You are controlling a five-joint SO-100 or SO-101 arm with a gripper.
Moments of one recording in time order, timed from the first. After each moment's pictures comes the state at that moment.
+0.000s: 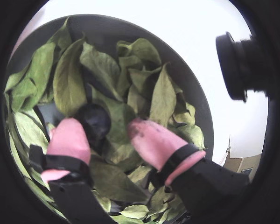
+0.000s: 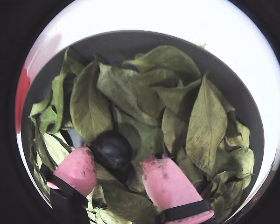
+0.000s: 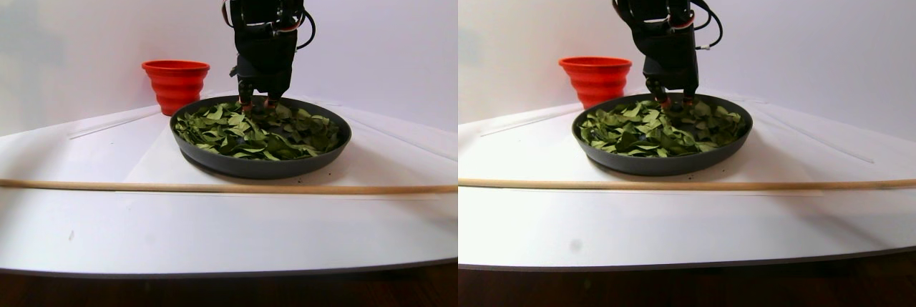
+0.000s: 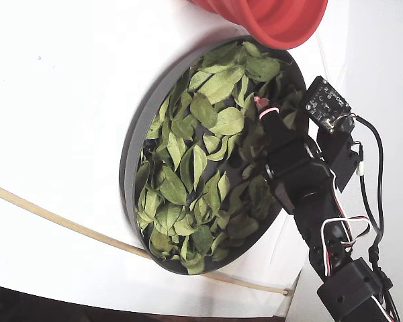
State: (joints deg) arm 11.9 66.1 97.9 -22.1 -94.7
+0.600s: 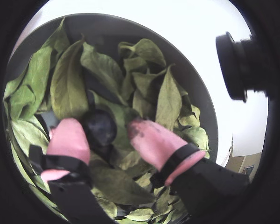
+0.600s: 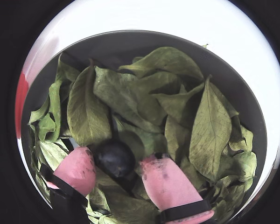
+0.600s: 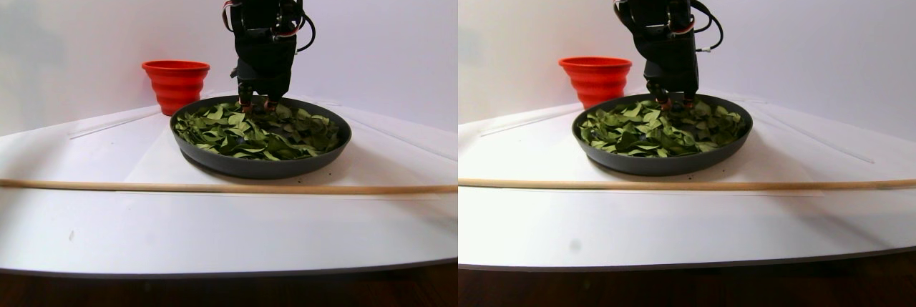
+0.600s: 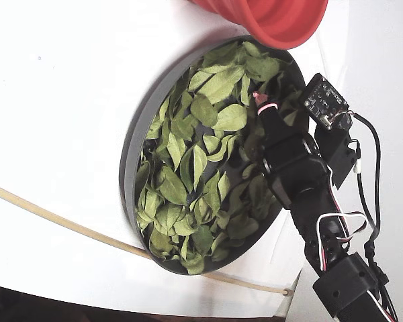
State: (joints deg) arm 11.9 63.7 95.3 -22.8 -93.2
